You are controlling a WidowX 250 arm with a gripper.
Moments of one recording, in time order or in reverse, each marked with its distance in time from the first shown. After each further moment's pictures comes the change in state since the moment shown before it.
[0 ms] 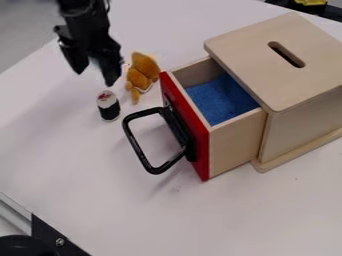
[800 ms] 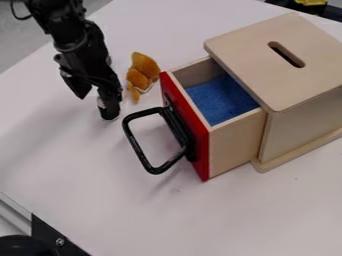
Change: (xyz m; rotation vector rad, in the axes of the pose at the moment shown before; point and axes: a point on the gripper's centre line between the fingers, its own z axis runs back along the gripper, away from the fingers) arm -0.012 -0.013 -0.030 -0.047 -0.032 -0.046
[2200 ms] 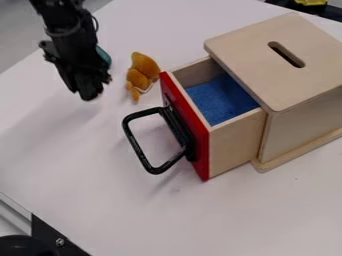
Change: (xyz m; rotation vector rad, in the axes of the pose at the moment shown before) arm 0.001 0.012 0.043 0.117 0.027 0.055
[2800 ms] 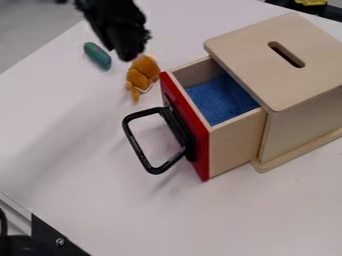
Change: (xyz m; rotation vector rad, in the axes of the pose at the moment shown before) arm 0.020 -0.080 0.089 -0.078 -0.195 -0.221
